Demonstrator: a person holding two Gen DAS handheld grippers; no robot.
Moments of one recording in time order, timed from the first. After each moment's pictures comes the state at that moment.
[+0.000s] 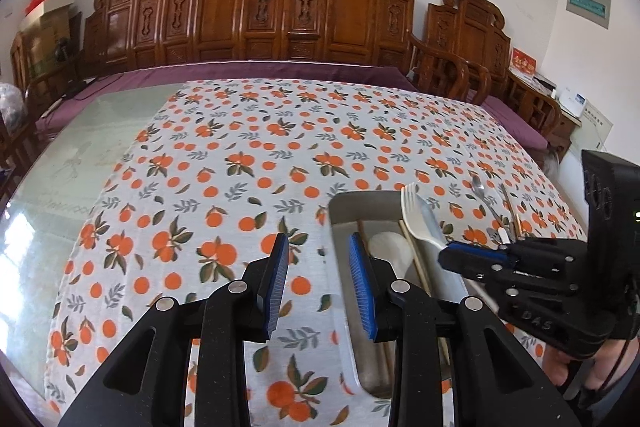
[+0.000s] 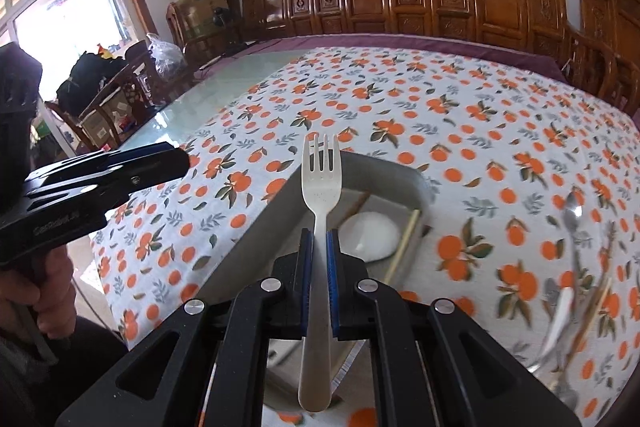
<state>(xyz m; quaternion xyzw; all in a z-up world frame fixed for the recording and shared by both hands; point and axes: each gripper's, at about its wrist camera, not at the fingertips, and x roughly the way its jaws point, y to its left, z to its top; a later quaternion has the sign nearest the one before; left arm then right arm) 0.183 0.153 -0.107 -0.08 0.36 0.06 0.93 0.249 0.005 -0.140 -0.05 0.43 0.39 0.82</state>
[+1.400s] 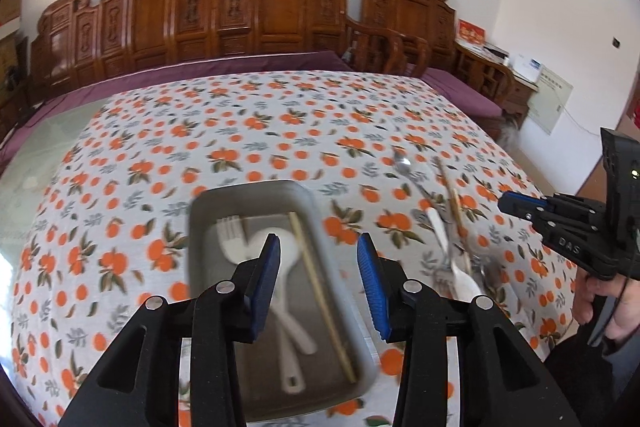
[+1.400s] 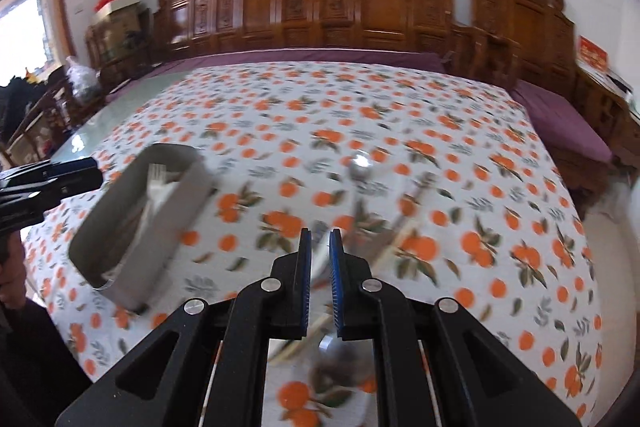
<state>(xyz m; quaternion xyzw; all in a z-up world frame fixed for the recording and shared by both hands) 0.216 0.045 -0.121 -0.05 0.37 -0.03 0.93 0.266 -0.198 -0.132 -0.06 0.40 0.23 0.88</state>
